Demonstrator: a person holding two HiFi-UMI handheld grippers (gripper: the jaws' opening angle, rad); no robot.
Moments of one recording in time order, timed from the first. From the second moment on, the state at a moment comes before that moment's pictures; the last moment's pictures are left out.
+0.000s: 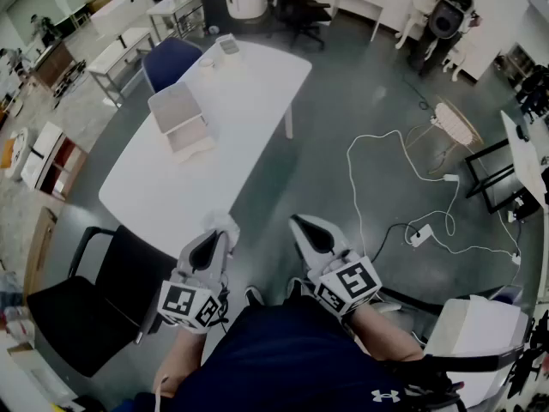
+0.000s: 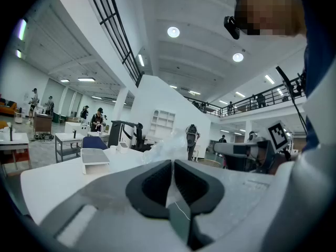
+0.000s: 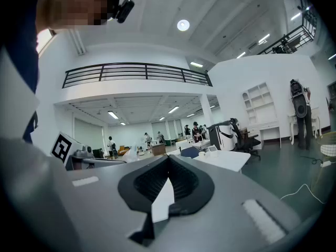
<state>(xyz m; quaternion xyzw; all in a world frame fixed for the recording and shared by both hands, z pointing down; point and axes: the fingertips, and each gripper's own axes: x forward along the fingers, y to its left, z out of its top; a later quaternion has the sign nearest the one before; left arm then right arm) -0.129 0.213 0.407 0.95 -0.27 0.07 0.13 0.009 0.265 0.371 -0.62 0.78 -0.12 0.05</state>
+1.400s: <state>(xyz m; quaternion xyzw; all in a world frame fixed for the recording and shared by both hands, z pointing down) -0.193 0.112 0.432 0.96 -0.25 0.04 0.10 -0.032 0.197 0.407 -0.67 0.73 -0.12 0.01</state>
